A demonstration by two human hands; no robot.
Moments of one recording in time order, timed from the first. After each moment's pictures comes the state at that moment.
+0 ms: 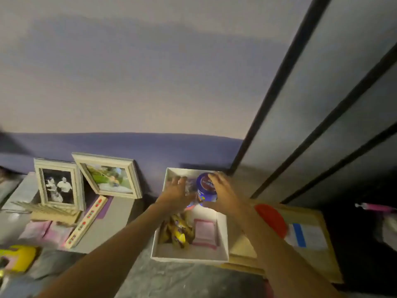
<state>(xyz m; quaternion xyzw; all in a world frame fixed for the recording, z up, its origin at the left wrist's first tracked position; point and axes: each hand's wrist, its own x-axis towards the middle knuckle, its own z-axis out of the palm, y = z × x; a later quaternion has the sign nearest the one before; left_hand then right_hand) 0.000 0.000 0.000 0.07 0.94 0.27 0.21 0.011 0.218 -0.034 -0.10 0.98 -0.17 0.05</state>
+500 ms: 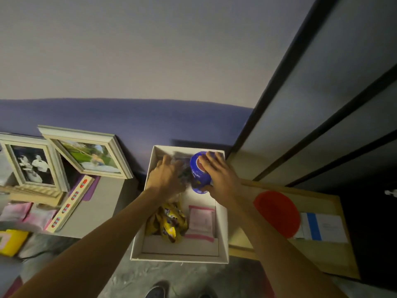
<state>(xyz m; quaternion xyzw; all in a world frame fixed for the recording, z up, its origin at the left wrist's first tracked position) -0.032 0.011 -0.083 0.10 0.97 0.18 0.12 -0.004 0.223 -0.093 -0.13 0.98 -0.17 0.04</state>
